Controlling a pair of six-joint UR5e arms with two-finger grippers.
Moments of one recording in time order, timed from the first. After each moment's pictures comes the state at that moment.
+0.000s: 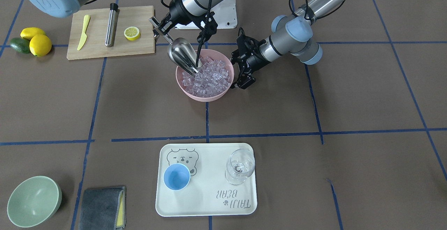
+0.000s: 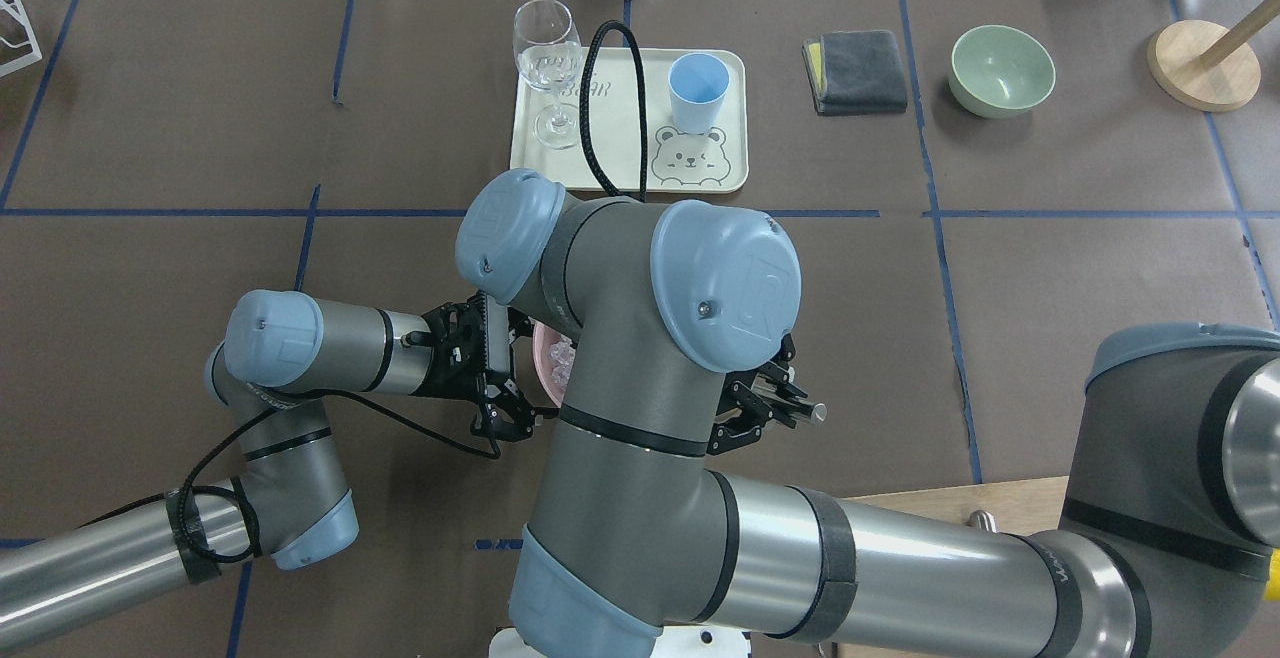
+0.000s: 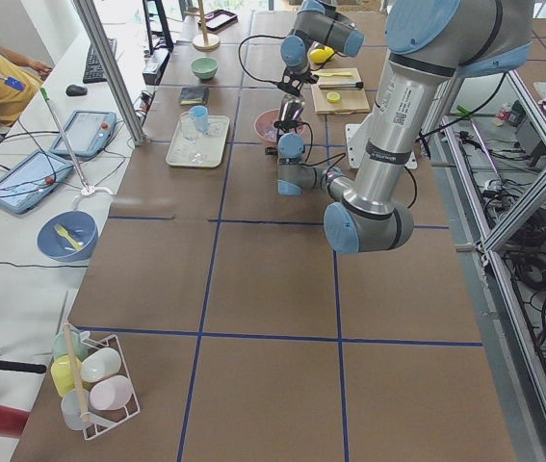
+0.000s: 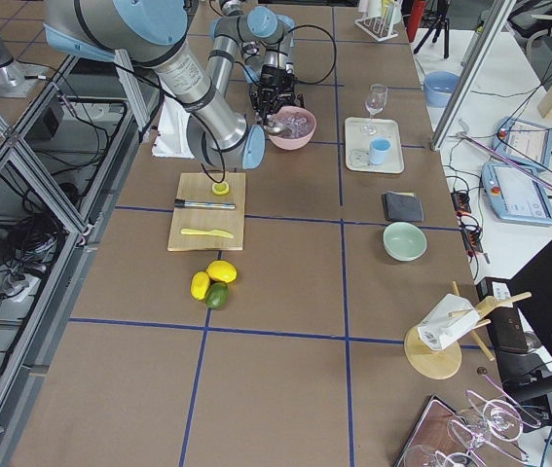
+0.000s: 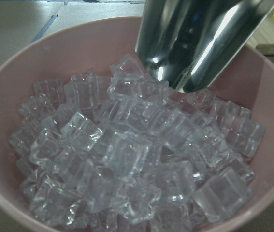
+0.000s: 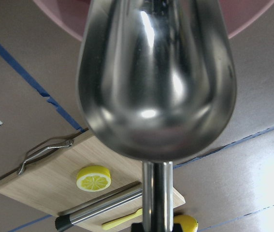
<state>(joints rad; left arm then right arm) -0.46 -2.03 -1.39 -2.85 -1.93 -0.04 0.40 -0.54 1.69 -2.73 1.75 0.04</state>
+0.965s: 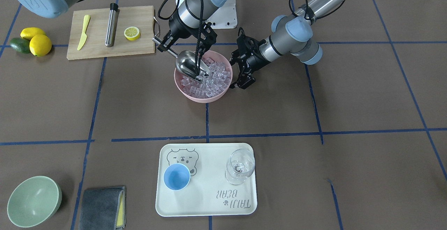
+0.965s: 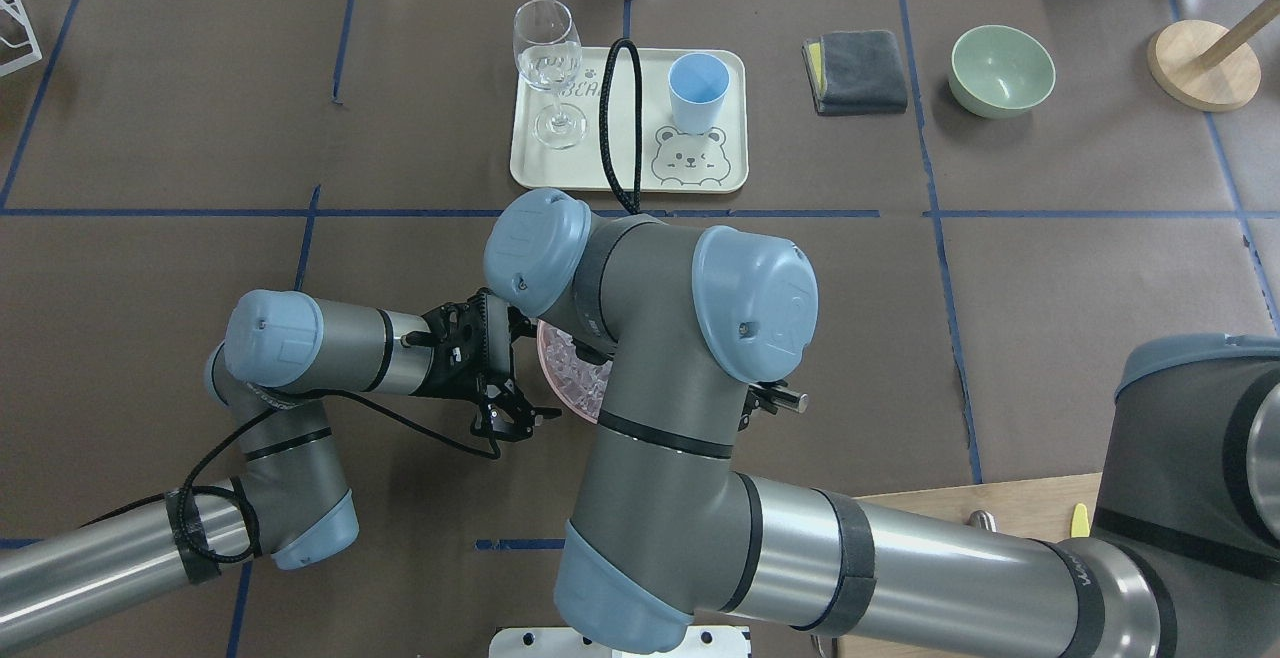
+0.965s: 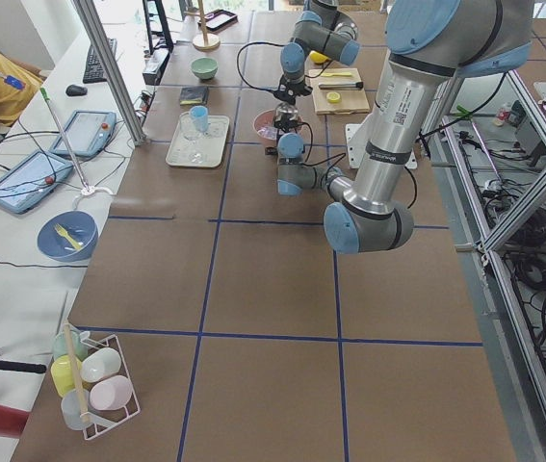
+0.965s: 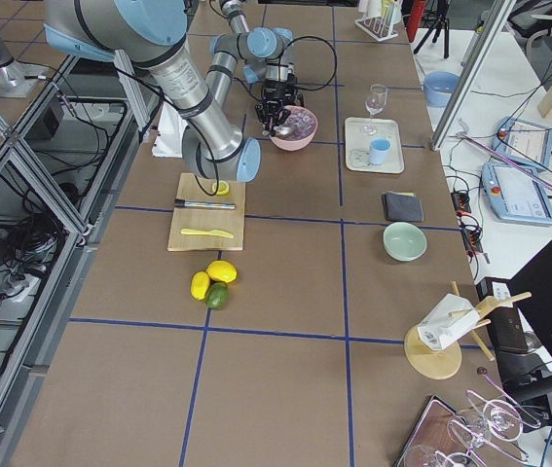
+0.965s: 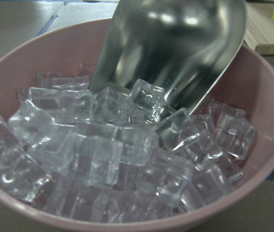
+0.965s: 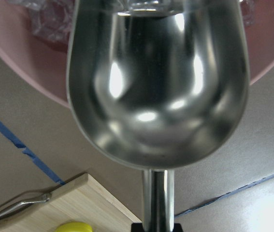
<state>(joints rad) -0.46 -2.03 -1.39 -2.85 -1.93 -0.04 0.39 -0.66 1.75 -2.52 1.71 0.06</state>
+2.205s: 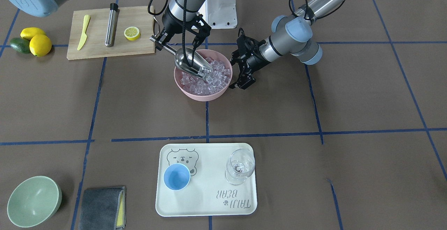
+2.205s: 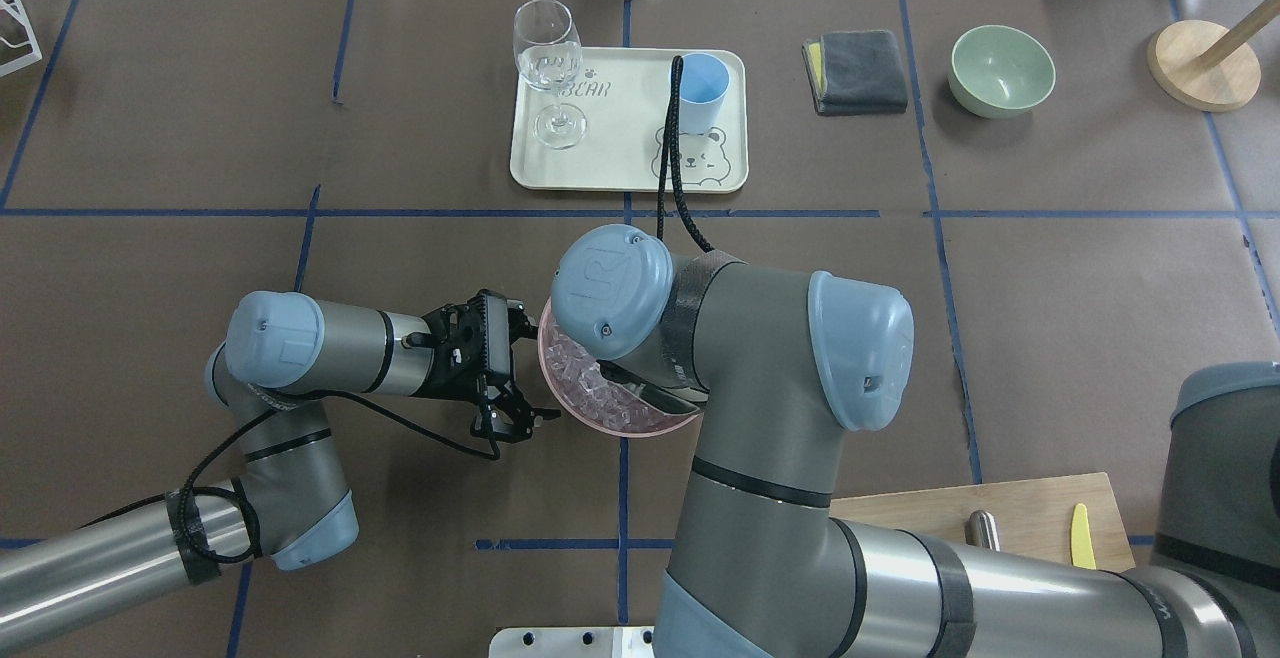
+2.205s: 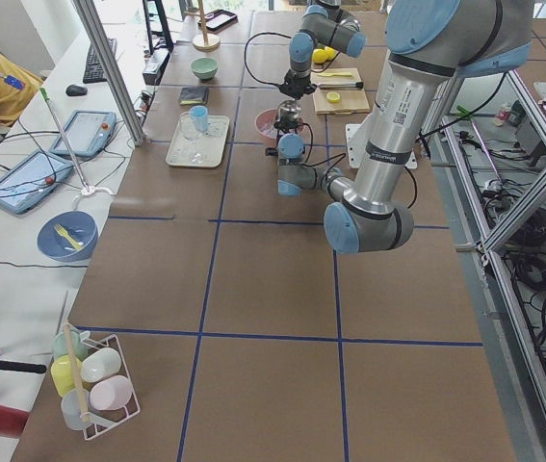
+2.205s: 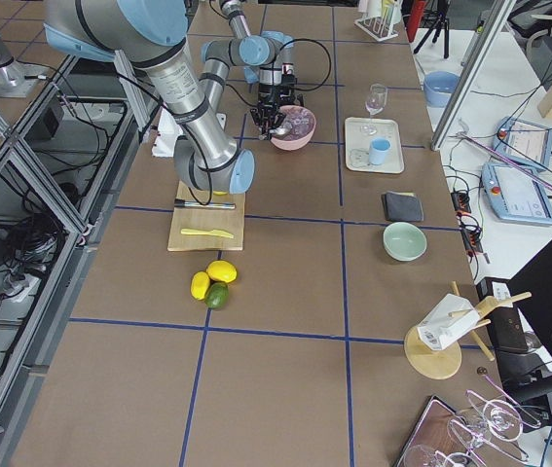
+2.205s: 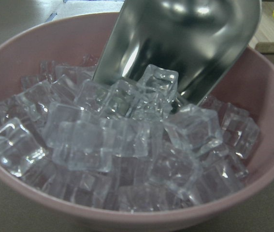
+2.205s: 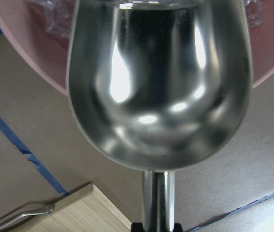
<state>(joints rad) -0.46 -2.03 -1.39 -2.85 -1.93 -0.04 0.37 -0.73 1.83 -2.43 1.71 0.09</state>
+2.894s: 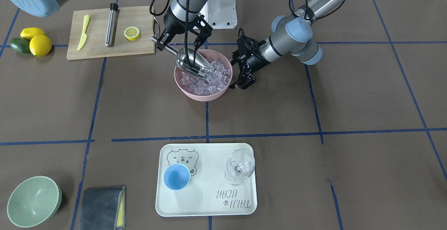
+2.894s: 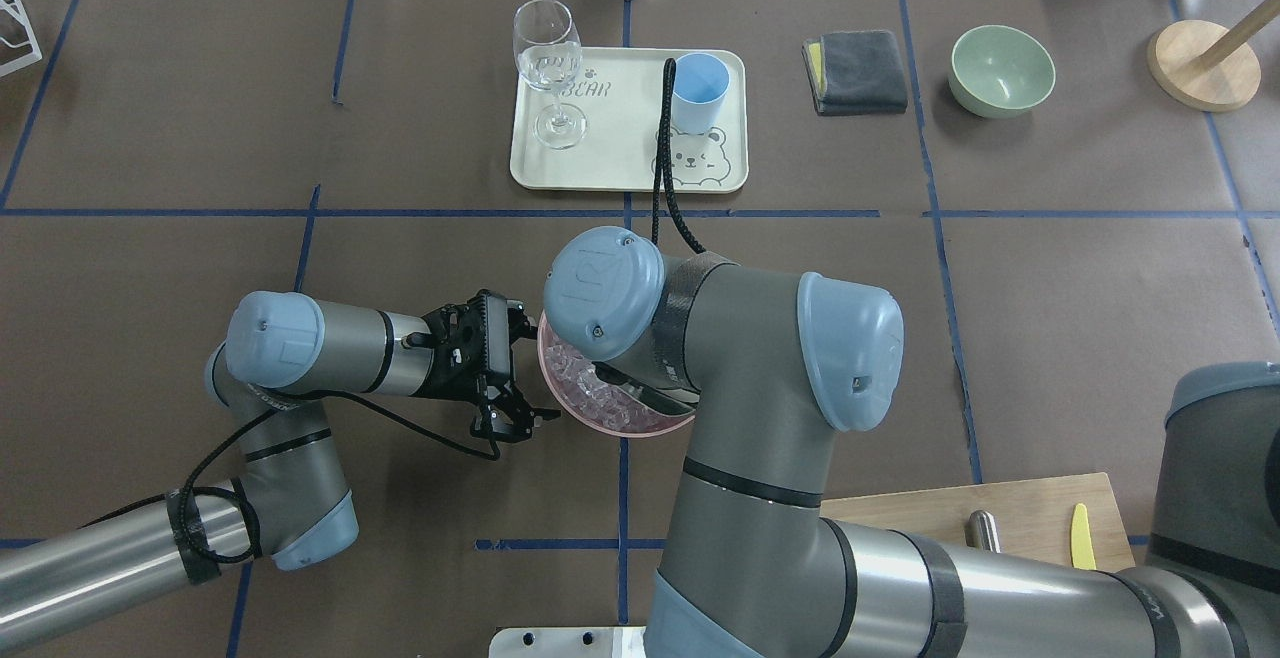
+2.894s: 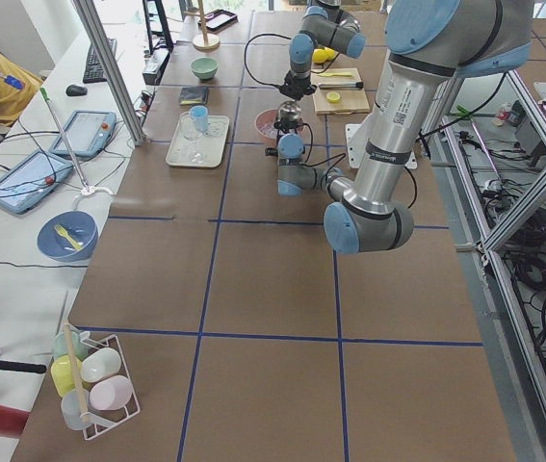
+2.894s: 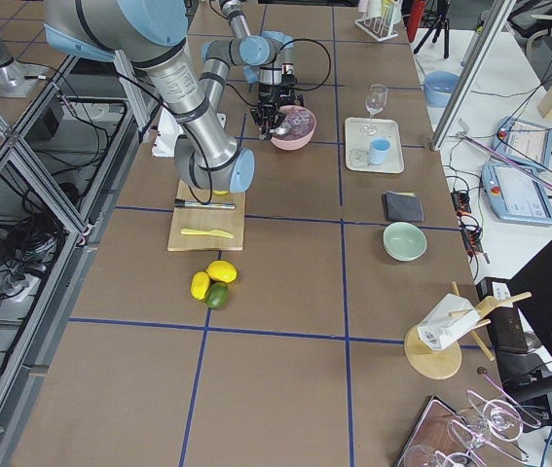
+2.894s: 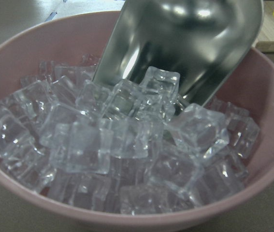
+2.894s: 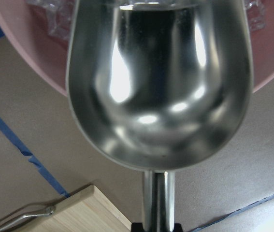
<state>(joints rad) -0.46 -2.03 -1.38 -2.85 -1.93 -0.04 0.37 -0.73 1.82 -2.43 1.71 0.09</state>
